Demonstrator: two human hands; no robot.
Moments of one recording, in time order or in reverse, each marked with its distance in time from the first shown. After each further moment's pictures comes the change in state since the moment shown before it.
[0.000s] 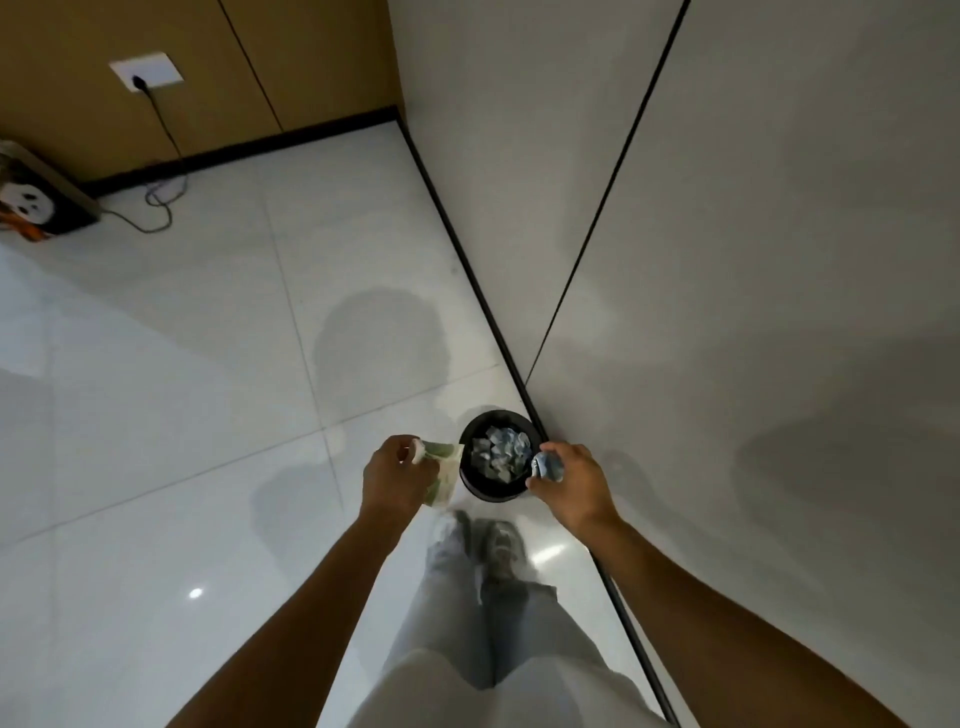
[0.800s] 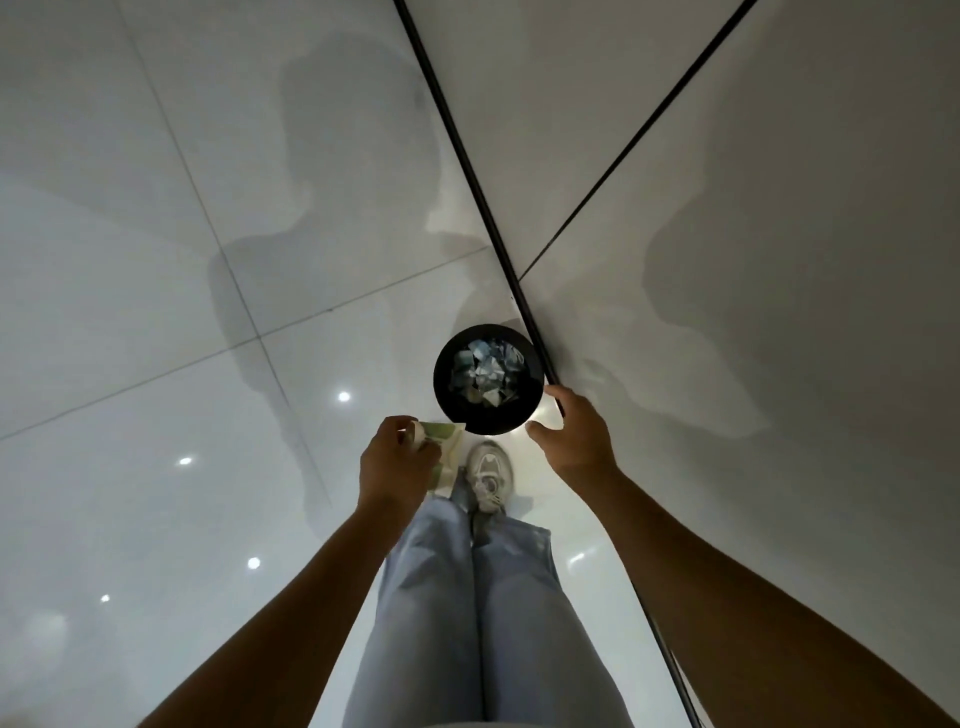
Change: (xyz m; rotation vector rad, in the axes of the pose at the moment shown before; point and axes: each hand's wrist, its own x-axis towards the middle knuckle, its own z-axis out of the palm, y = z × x) left_hand 0.146 -0.093 0.094 0.168 -0.104 -0.255; right_hand 0.159 0.079 0.080 -0.032 -0.110 0.241
